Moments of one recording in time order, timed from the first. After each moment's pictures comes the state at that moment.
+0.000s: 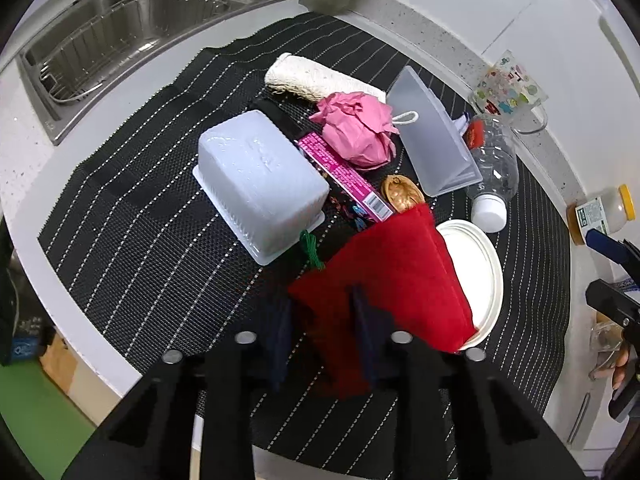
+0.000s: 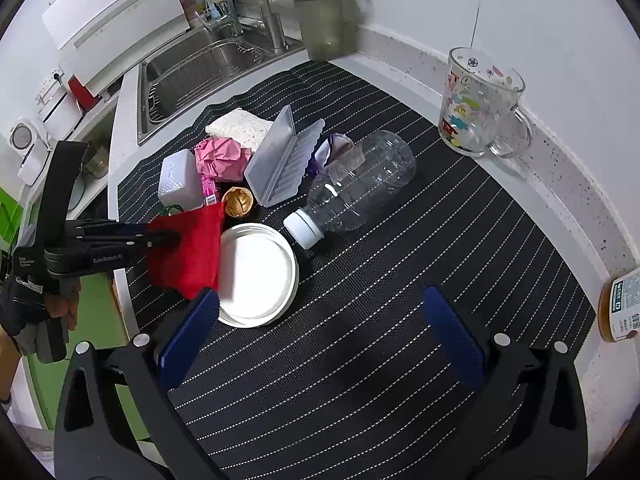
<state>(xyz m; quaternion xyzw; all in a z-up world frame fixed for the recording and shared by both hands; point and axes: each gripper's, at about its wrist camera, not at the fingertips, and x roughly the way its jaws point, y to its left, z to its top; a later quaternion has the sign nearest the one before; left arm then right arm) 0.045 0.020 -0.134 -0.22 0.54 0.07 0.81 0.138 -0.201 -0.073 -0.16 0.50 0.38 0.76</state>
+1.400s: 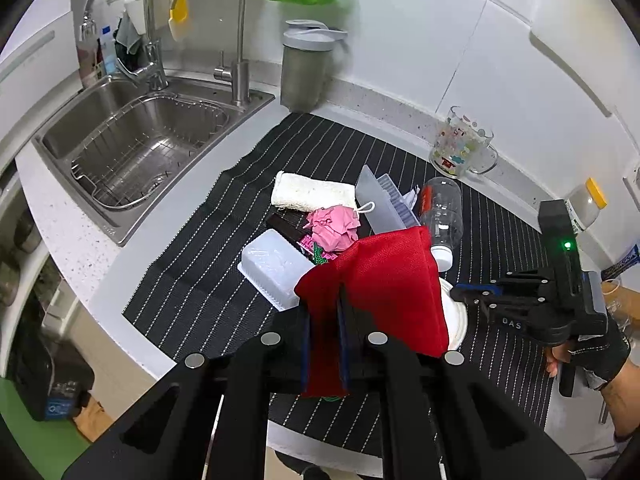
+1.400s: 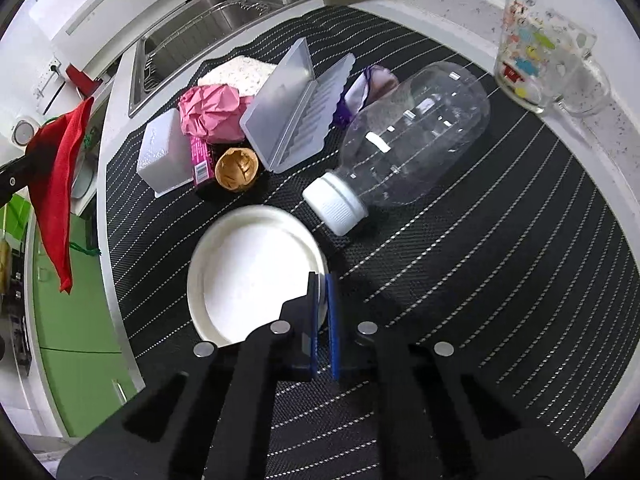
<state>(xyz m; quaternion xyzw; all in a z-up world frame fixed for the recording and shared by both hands) 0.019 0.017 -0.035 -0.14 0.46 0.08 0.87 0.143 -0.164 -0.129 -0.16 0.55 0.39 0.72</state>
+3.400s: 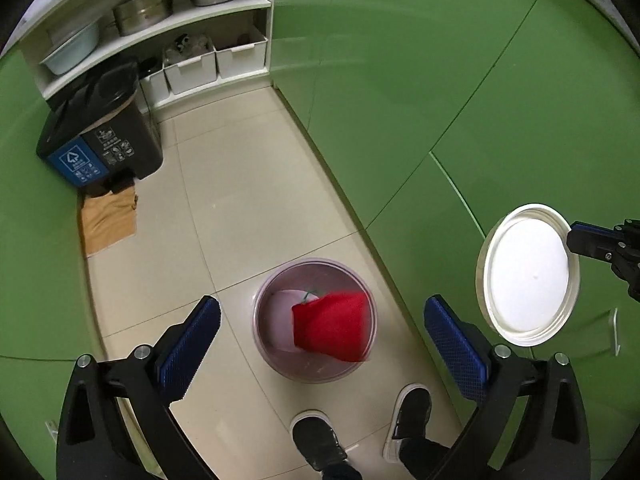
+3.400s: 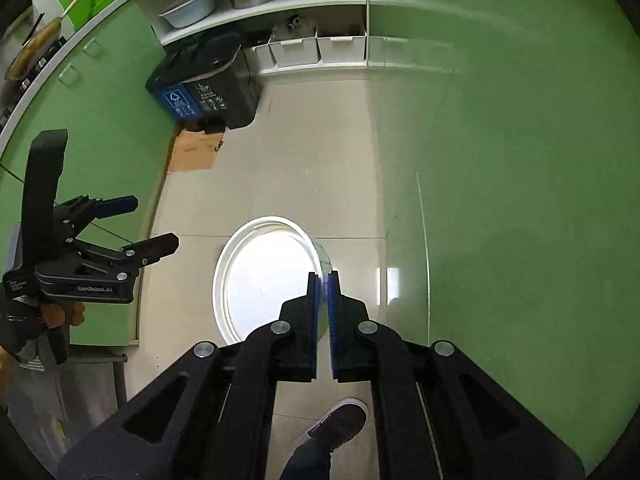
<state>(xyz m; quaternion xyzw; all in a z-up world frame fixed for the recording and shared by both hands) -0.333 0.170 -0.405 -0.32 0.47 0.35 0.75 -0.154 0.088 -0.376 -0.35 0.45 0.58 0.58</state>
